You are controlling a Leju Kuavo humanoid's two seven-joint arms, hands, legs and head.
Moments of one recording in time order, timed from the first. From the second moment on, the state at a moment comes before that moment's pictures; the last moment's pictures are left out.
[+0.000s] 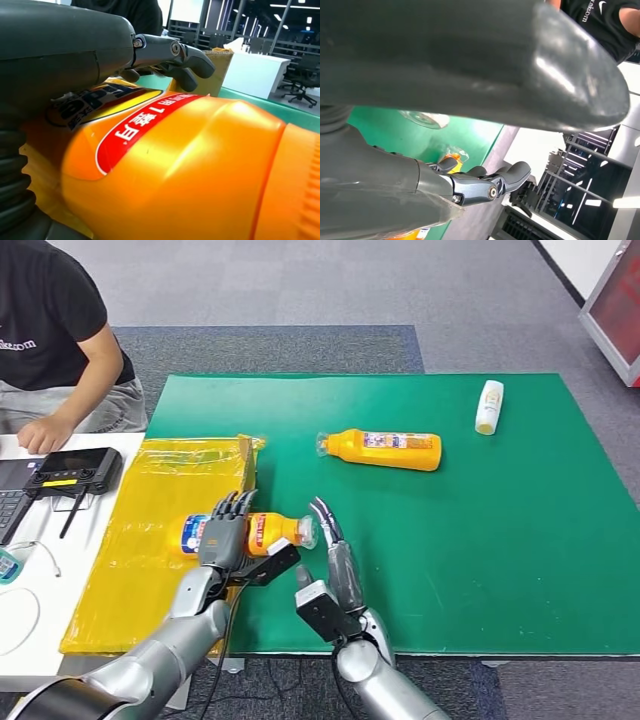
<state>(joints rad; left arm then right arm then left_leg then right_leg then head) -0.54 -0.20 -0.21 -0.36 -1.04 0.70 -0.23 -0.30 0.24 0.64 -0.90 0.25 -0.52 -0.66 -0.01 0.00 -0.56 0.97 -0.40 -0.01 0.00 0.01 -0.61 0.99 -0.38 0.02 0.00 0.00</state>
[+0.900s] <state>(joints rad) -0.50 -0.25 -0.12 -0.41 -1.01 0.70 -0.38 -0.30 0.24 0.59 -0.87 0.24 -0.53 -0.70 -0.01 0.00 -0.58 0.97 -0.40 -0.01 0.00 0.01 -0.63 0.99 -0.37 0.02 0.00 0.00</state>
